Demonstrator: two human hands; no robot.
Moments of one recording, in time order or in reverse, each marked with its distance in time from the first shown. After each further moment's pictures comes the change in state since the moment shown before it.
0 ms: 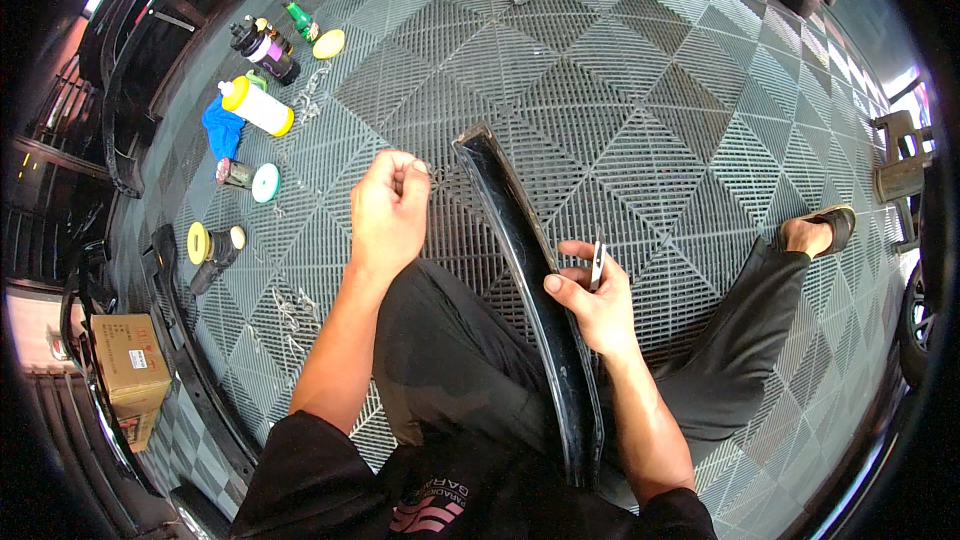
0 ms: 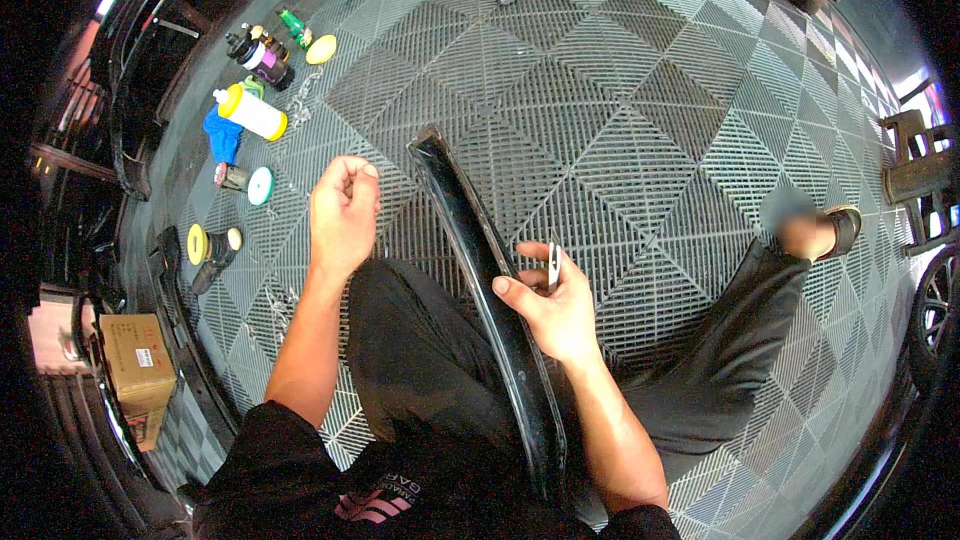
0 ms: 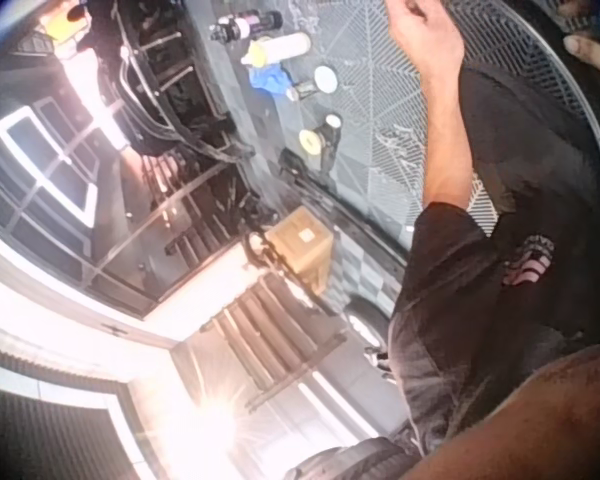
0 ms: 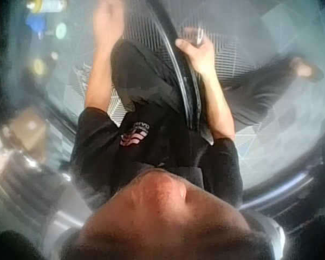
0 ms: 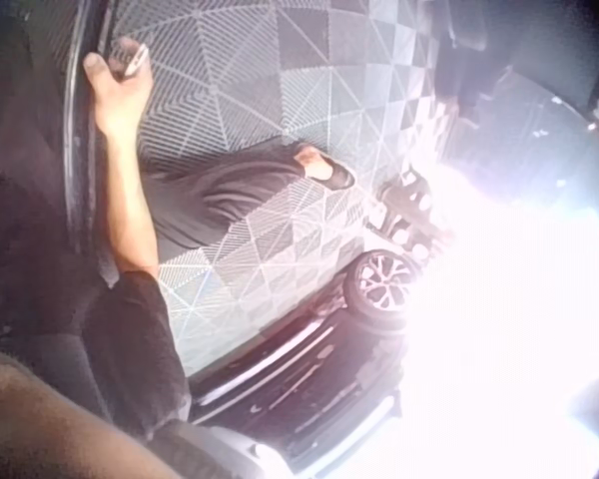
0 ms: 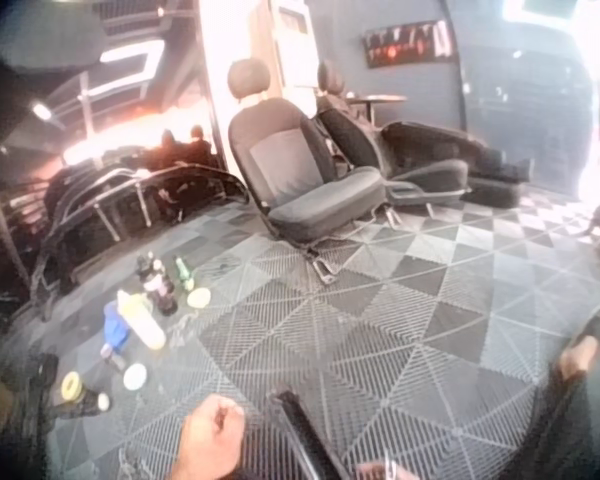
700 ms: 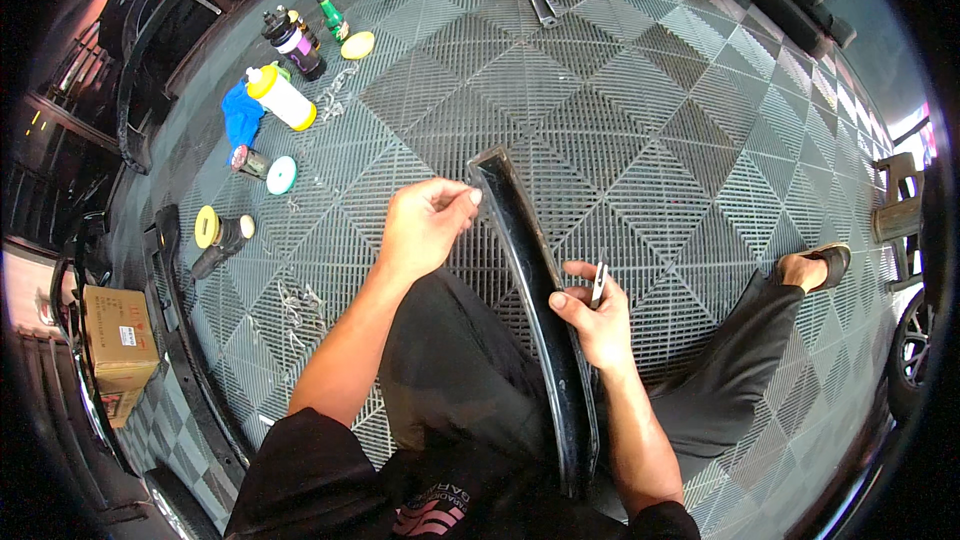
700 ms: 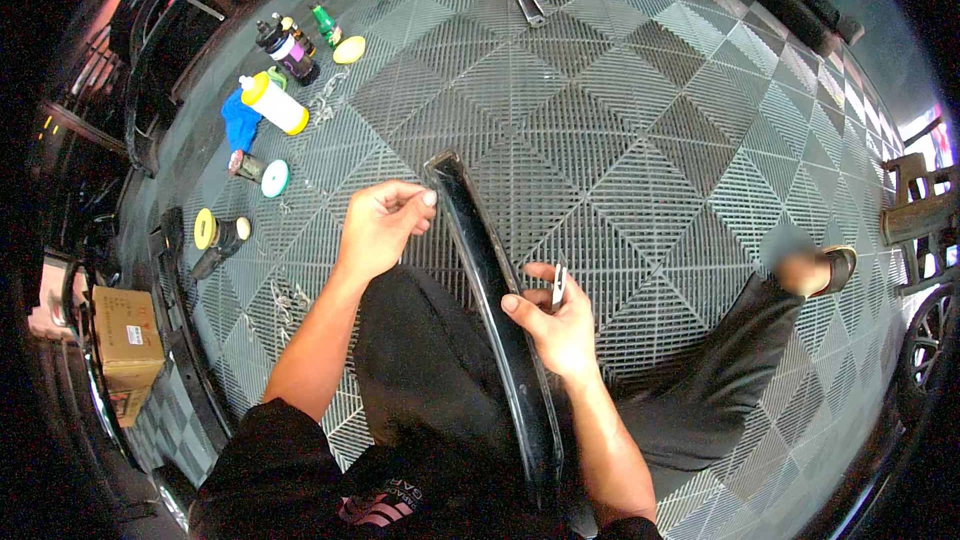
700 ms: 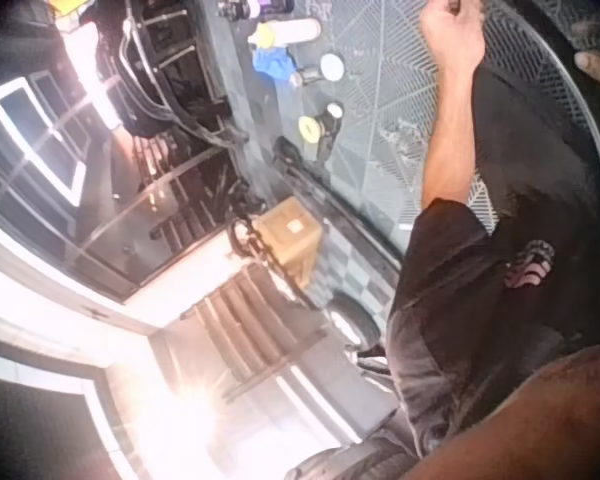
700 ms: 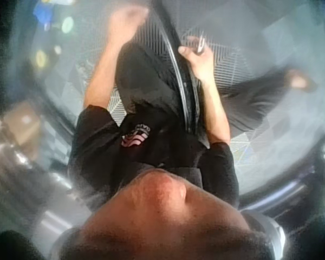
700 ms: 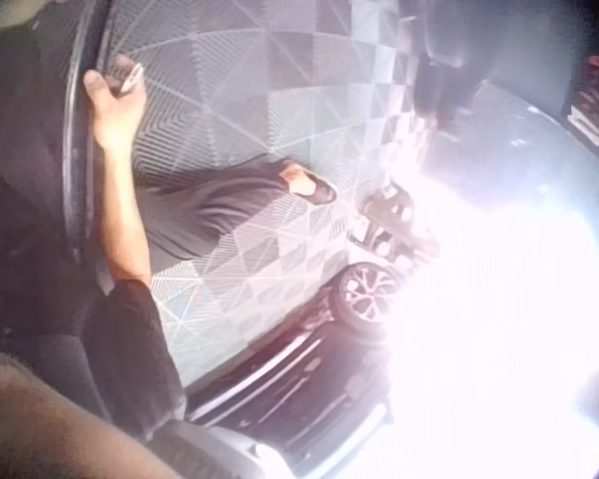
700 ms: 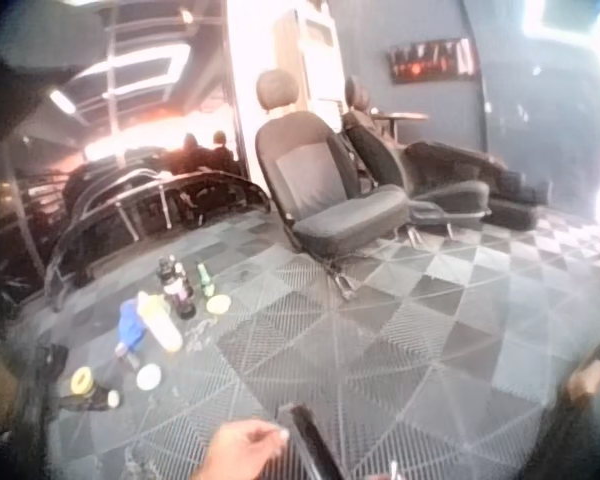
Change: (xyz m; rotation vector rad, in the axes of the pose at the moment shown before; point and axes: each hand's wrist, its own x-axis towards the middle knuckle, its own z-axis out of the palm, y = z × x) left_hand -0.002 -0.018 -0.010 -0.245 -0.214 -0.190; right_hand -0.002 0.002 0.016 0.046 -0.045 0.027
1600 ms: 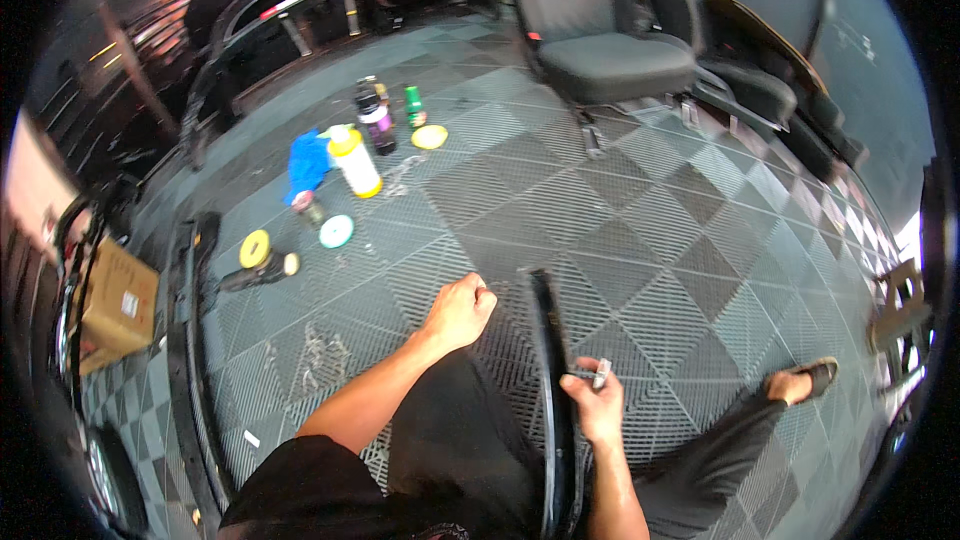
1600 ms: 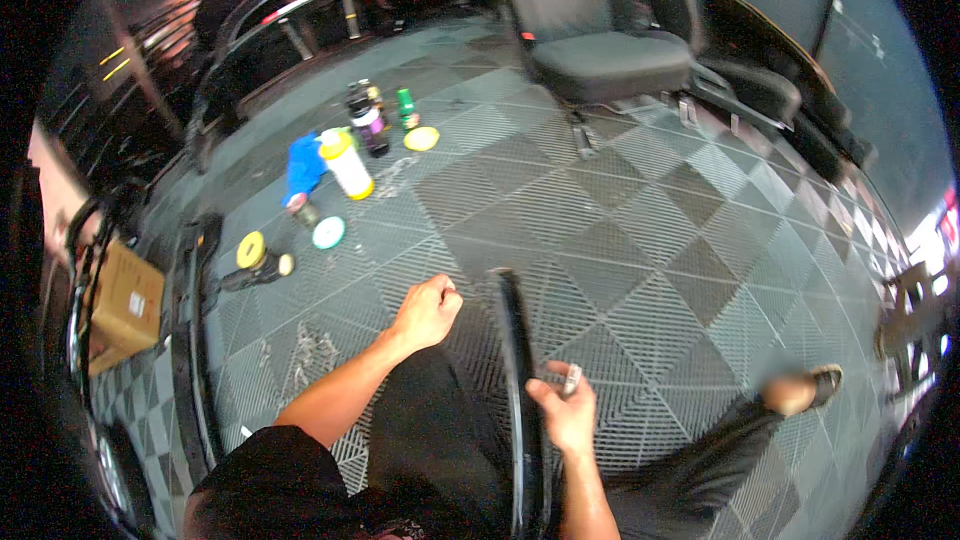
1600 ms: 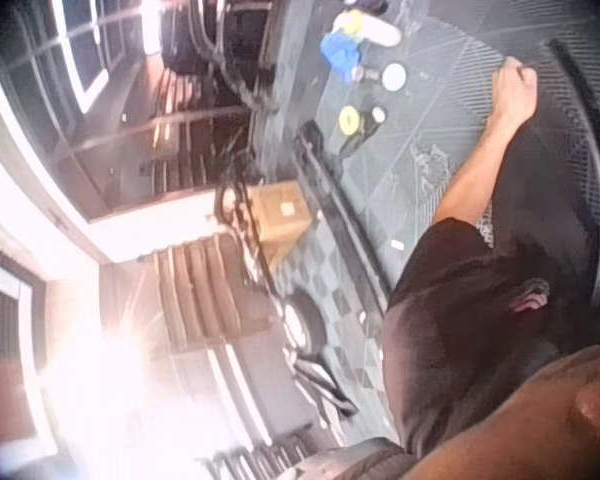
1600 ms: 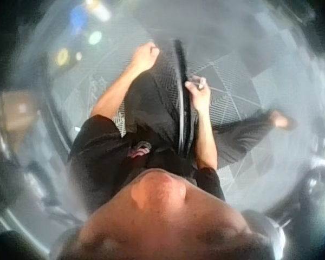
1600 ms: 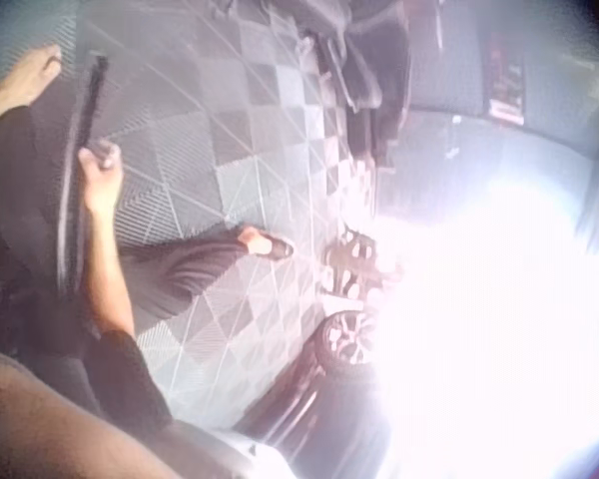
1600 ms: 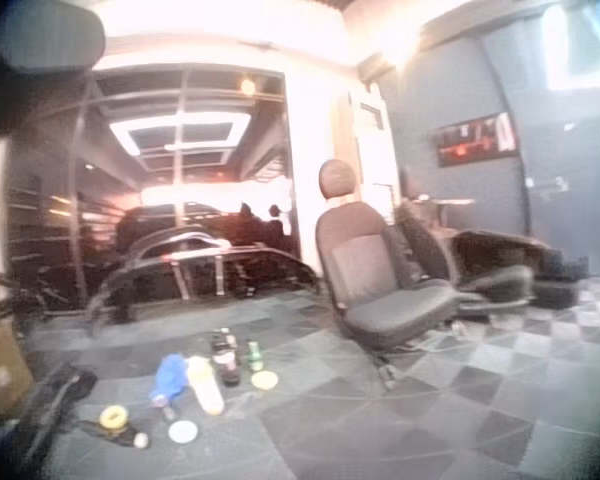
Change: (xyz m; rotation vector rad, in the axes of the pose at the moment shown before) left_hand -0.007 -0.005 -0.019 0.563 0.173 0.054; right_hand 0.011 0.008 -0.003 -0.043 -0.006 -0.075
